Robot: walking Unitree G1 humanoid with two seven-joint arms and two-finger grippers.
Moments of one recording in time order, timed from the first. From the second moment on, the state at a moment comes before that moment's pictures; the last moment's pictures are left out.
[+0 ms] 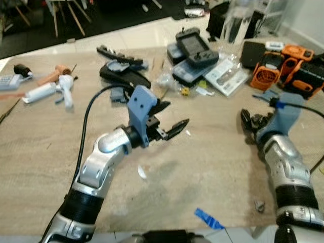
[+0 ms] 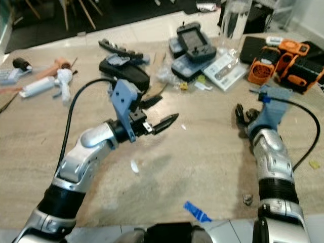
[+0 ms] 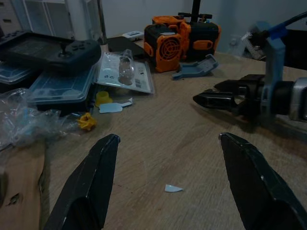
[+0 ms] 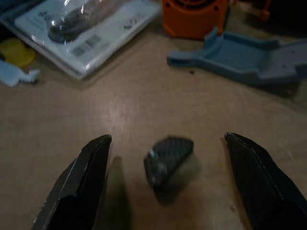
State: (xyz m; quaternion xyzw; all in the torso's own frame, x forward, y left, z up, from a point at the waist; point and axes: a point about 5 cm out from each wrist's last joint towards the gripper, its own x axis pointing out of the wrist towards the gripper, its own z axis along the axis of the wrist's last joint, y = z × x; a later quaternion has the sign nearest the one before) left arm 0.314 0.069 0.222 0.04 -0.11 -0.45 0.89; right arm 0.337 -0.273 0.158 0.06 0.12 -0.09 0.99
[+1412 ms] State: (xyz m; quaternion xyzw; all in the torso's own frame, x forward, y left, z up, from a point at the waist) left arm 0.317 0.066 0.228 0.04 -0.11 -0.44 0.89; right arm 0.337 -0.281 0.151 -0.03 0.13 -0.10 0.99
